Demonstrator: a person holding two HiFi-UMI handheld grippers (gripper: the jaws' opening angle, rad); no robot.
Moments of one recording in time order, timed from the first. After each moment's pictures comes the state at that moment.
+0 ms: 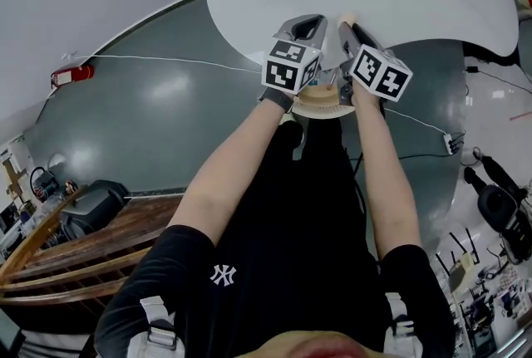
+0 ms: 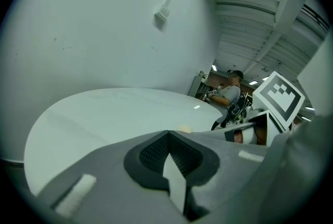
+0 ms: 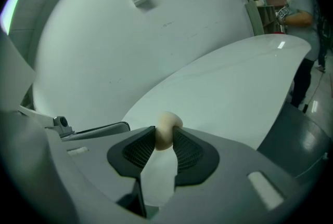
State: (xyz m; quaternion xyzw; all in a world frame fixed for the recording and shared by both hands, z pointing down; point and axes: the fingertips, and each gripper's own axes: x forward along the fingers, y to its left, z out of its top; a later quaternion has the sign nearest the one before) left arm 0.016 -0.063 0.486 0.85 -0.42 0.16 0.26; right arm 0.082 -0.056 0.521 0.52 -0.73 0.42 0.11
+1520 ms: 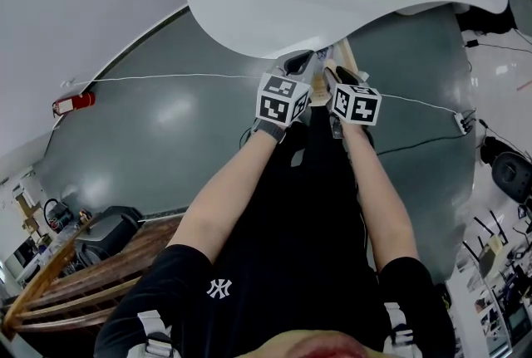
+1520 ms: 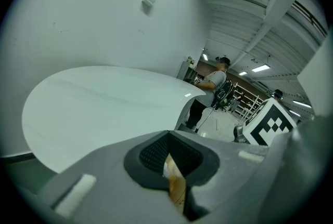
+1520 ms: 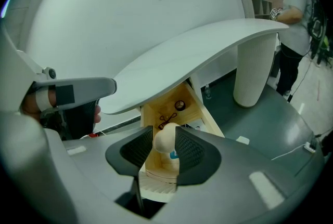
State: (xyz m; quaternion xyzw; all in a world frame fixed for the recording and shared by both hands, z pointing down) left arm 0.028 0.066 0.542 0.87 -0.36 0.20 0.28; right arm 0.081 0.113 0.634 0.51 -0.70 0.45 0.22
